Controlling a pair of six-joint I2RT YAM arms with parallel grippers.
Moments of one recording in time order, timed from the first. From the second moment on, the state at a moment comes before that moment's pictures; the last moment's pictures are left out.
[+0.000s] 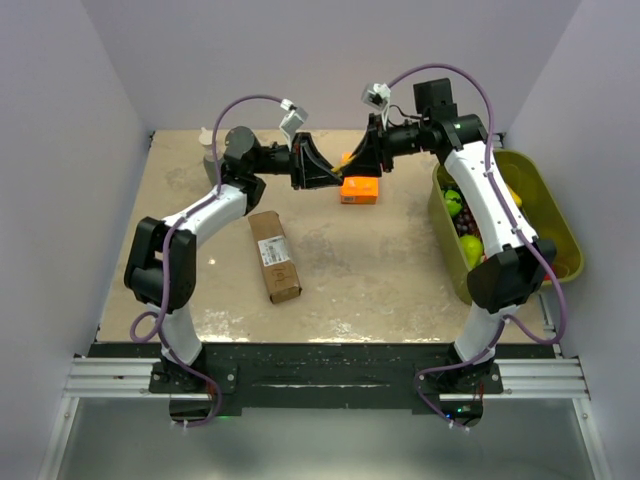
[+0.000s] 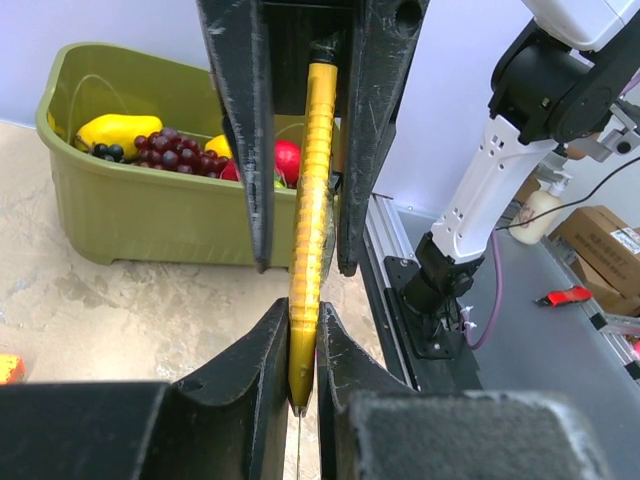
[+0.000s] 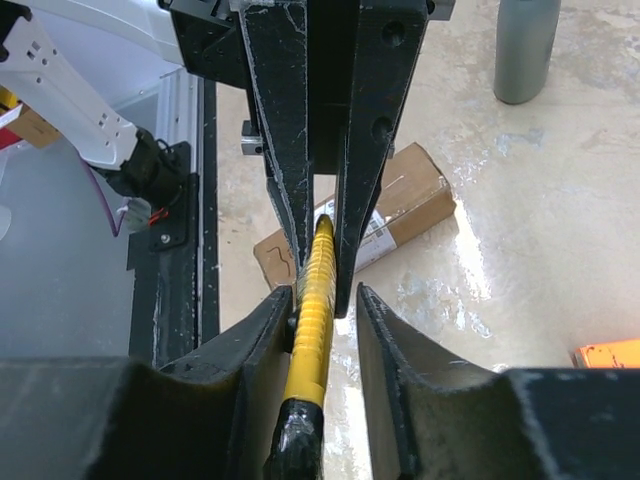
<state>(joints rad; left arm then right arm) -0.39 1.83 1.36 0.85 1.26 -0.73 0.29 1.81 2.01 -0.92 -1.12 -0.34</state>
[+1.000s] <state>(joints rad) -0.32 1.36 1.21 -0.36 0.43 0.03 0.36 1.54 1.36 -0.39 -0.43 0.10</state>
